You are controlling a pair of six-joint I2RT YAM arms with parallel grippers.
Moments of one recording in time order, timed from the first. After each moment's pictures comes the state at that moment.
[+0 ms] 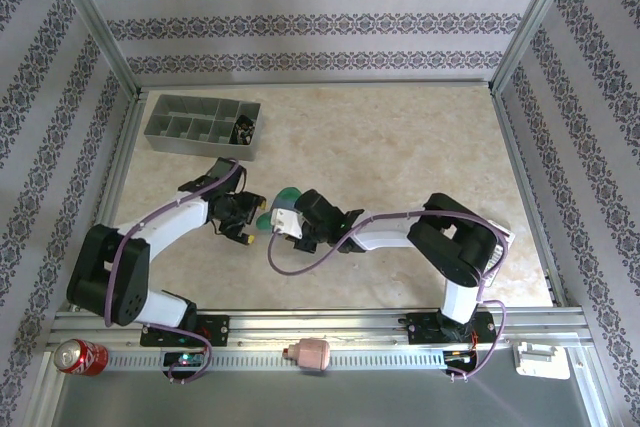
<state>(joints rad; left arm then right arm) -0.30 1.41 0.76 -0.52 0.29 -1.57 0.93 1.82 0.89 0.11 -0.15 -0.43</state>
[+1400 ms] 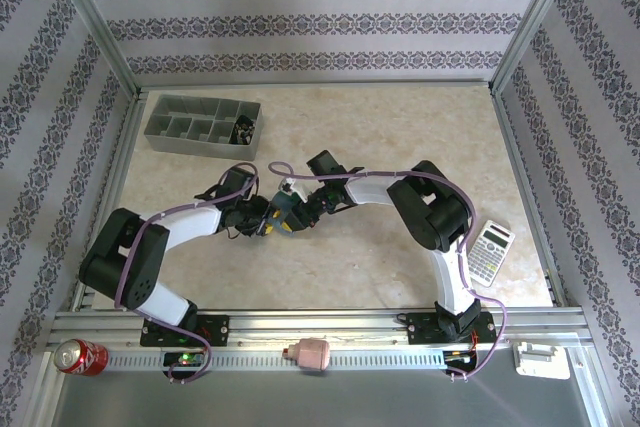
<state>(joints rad) -0.39 1.53 0.69 -0.21 0.32 -1.46 0.68 2.08 1.21 -0.20 -0.85 -0.11</state>
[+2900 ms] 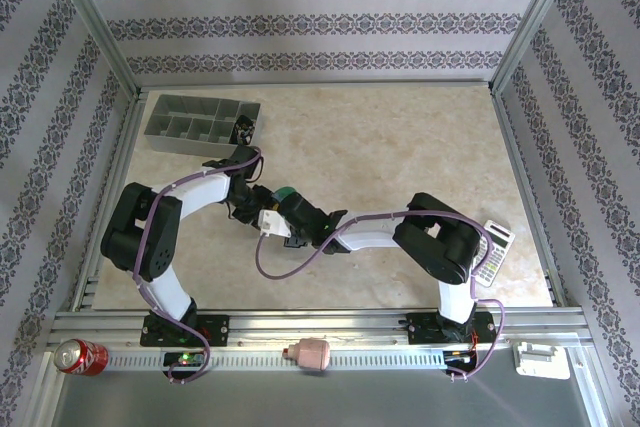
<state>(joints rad) -0.32 1.72 0.99 -0.62 0.38 -1.32 1.01 1.90 1.00 0.08 0.13 -0.55</state>
